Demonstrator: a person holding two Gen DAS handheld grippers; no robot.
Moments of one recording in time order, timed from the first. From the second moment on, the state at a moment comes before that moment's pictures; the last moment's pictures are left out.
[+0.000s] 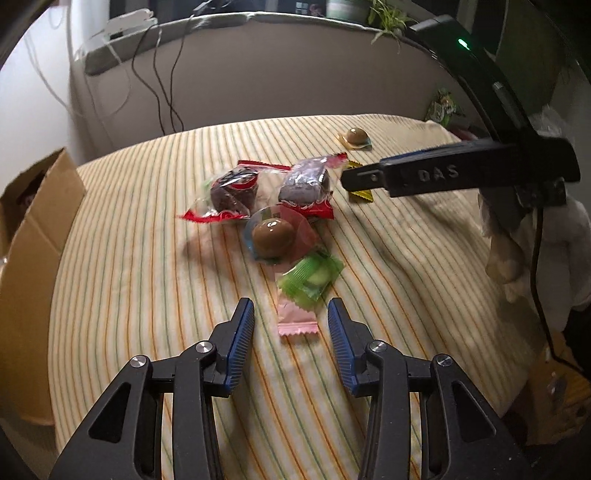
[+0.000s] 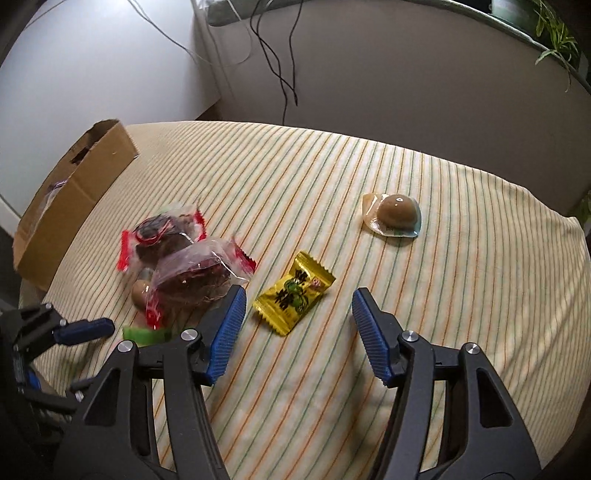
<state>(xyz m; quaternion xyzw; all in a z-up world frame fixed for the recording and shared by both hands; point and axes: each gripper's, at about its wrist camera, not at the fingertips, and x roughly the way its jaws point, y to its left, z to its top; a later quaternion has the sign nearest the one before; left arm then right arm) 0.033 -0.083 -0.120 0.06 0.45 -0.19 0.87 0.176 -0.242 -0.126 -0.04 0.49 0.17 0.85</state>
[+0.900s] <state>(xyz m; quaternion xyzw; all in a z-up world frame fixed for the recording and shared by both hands) 0.033 -0.050 -0.124 0.02 0.44 -0.19 0.88 0.174 -0.223 -0.132 -0.10 0.49 0.17 0.85</state>
